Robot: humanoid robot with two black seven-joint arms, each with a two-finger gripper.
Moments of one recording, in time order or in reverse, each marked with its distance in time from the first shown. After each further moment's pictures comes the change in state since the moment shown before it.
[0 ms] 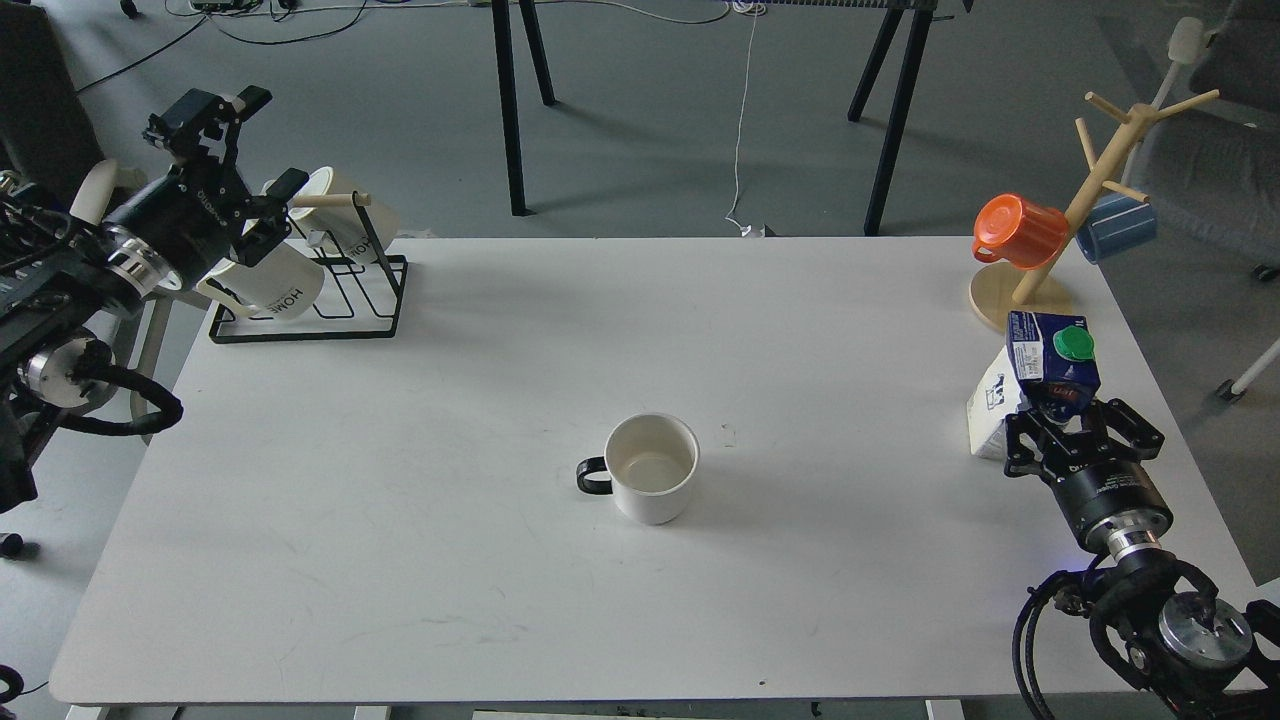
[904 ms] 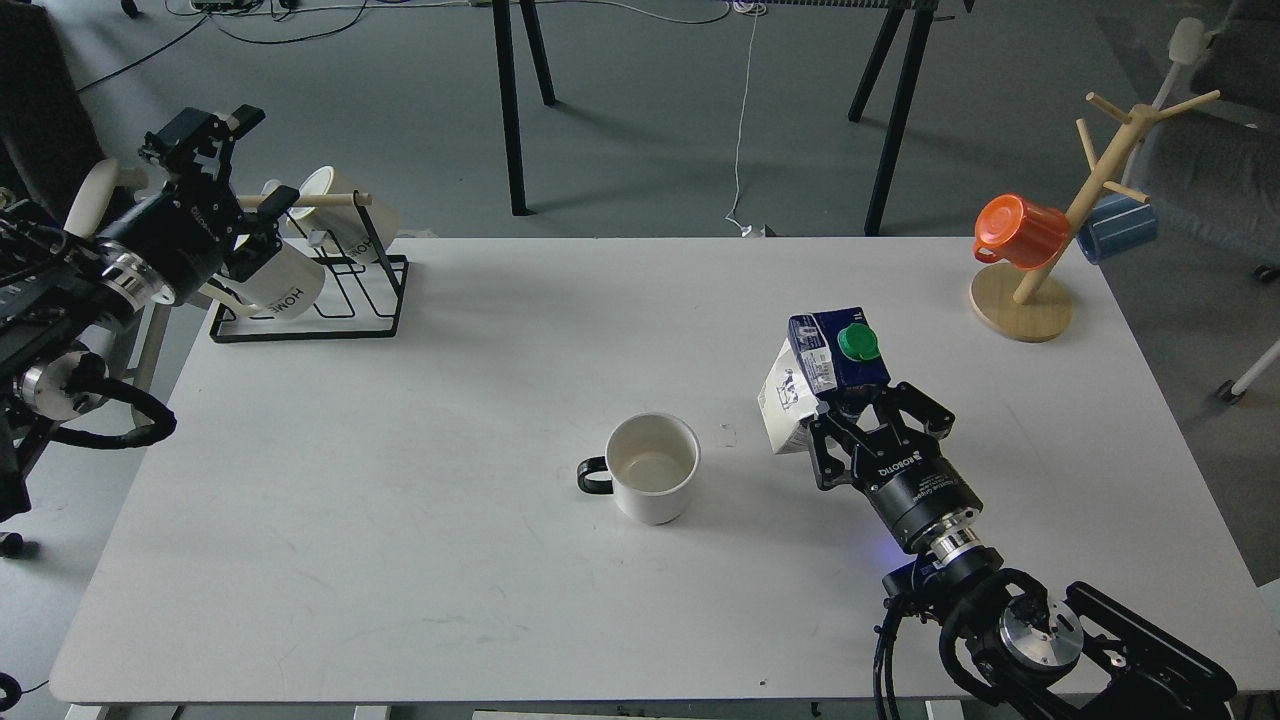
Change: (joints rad) left arm 0.018 0.001 0.006 0.025 0.003 0.000 0.000; right arm 0.012 0.172 -0.142 0.217 -0.182 0.000 -0.002
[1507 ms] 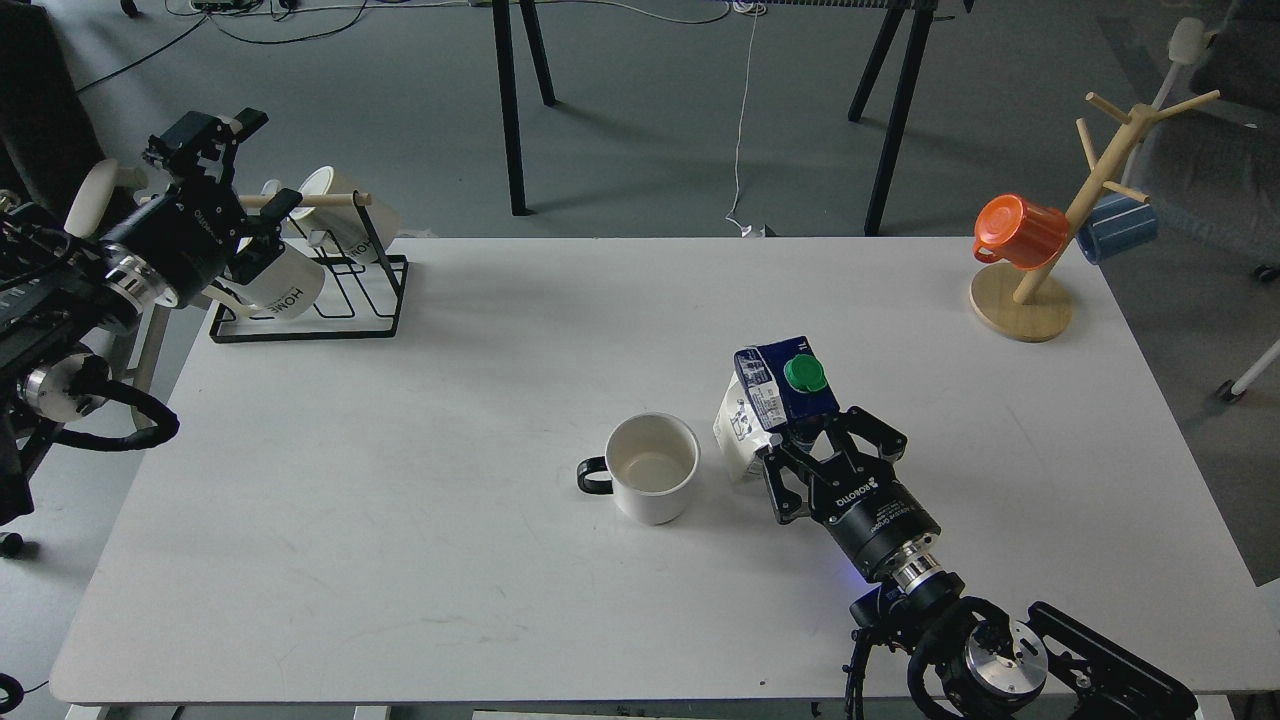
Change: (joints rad) left arm 0.003 -0.004 0.001 0.000 -0.001 0.000 0.000; right arm -0.018 0.059 -0.060 -0.016 -0.071 0.000 -0.001
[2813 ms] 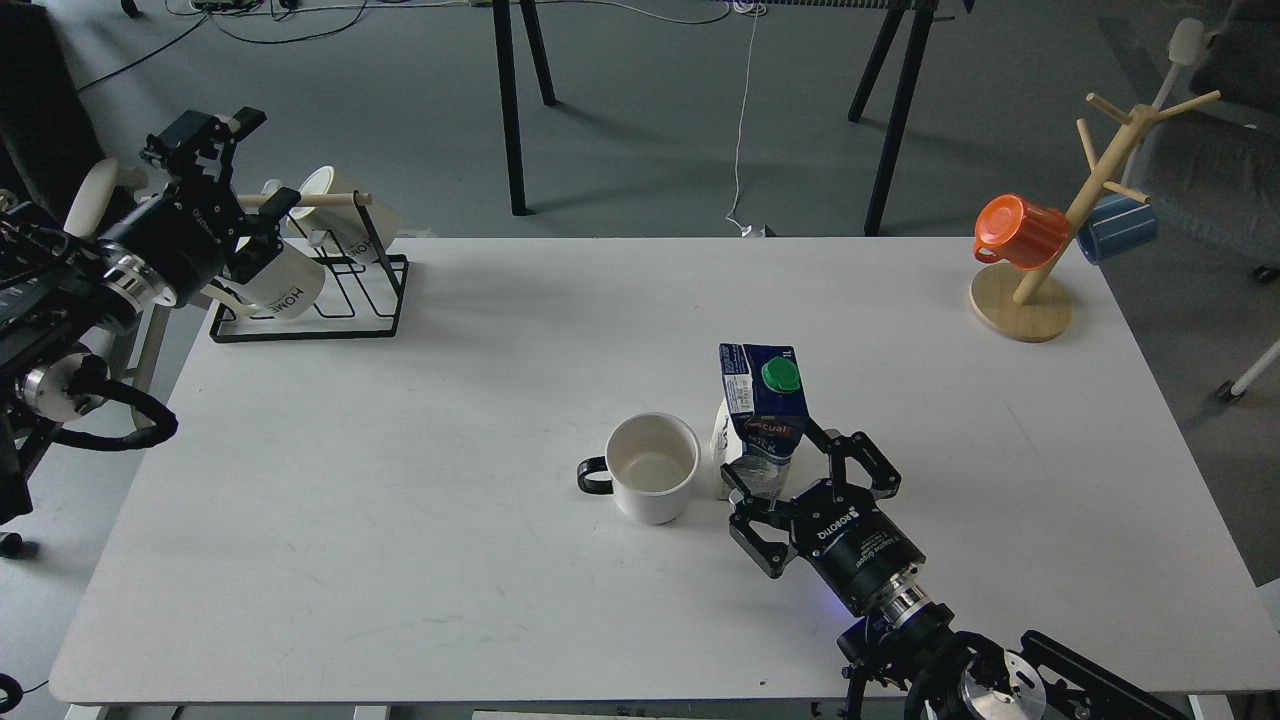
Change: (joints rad) left arm 0.000 0.003 -0.001 0.000 0.000 0.000 0.000; right arm -0.071 -0.042 -0.009 0.108 -0.034 0.000 -0.006
